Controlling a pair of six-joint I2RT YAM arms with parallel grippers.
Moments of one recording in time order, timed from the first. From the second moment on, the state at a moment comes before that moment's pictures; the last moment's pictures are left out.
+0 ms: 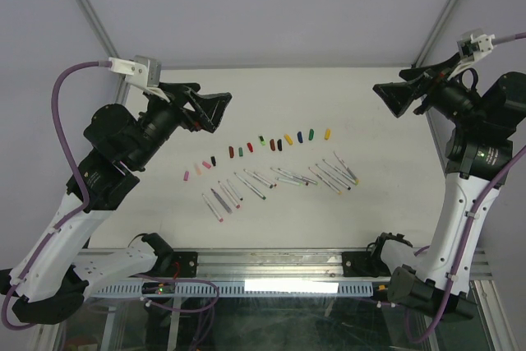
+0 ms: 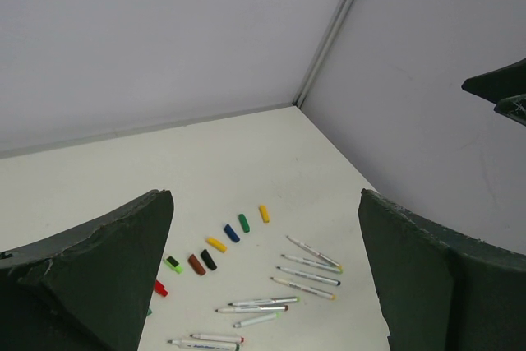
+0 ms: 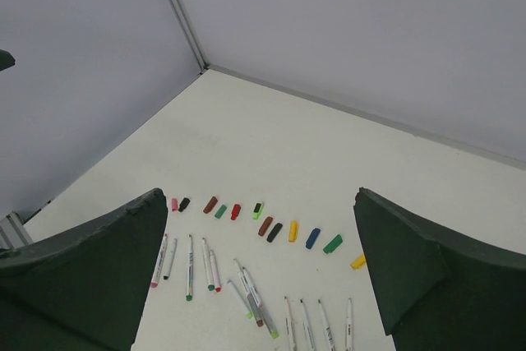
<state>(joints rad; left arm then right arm) -0.71 0.90 1.34 -0.31 -0.12 -0.31 -0.36 1.00 1.44 -0.41 -1.06 0.23</state>
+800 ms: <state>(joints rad) -0.71 0.89 1.33 -0.30 -0.12 -0.31 -0.36 1.00 1.44 -0.40 -1.06 0.25</state>
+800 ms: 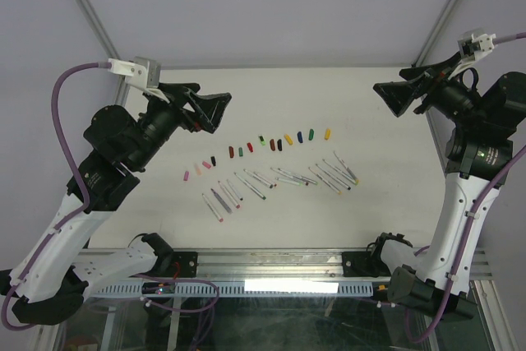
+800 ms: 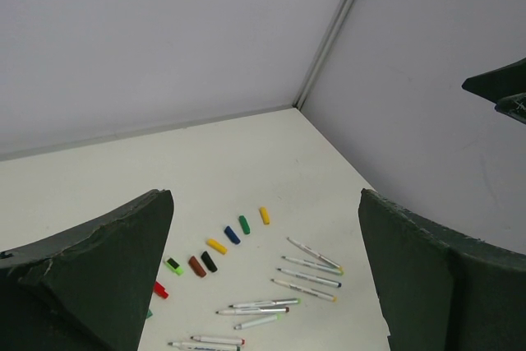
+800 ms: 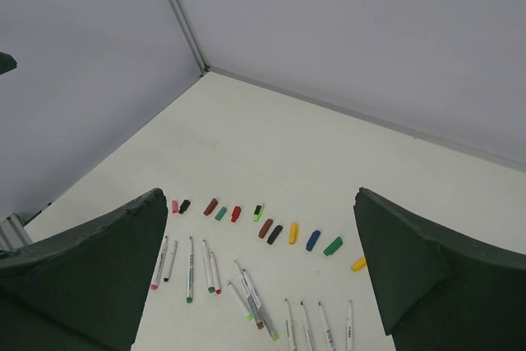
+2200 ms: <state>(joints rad) -0.71 0.85 1.19 -0.25 -0.12 -0.31 -0.36 0.98 1.35 -0.40 -1.06 0.24</state>
